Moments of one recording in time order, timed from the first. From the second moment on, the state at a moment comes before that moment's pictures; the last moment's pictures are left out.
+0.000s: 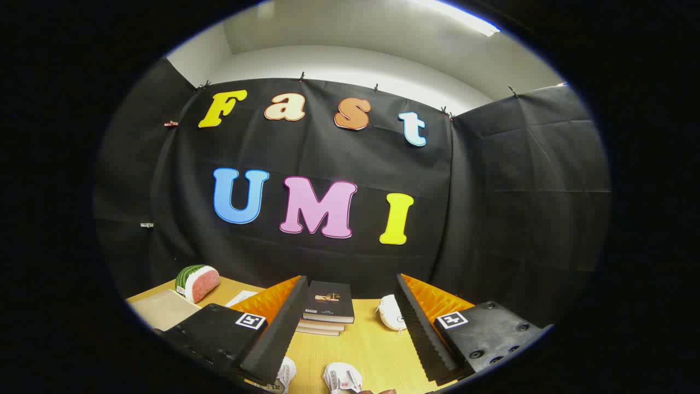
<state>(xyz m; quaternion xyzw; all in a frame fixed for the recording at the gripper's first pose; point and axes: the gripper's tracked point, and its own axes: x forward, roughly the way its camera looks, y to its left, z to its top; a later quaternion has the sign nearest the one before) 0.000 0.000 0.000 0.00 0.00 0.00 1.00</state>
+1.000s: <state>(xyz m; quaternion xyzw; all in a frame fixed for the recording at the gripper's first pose) 0.006 0.008 -0.006 0.00 0.01 0.01 1.00</state>
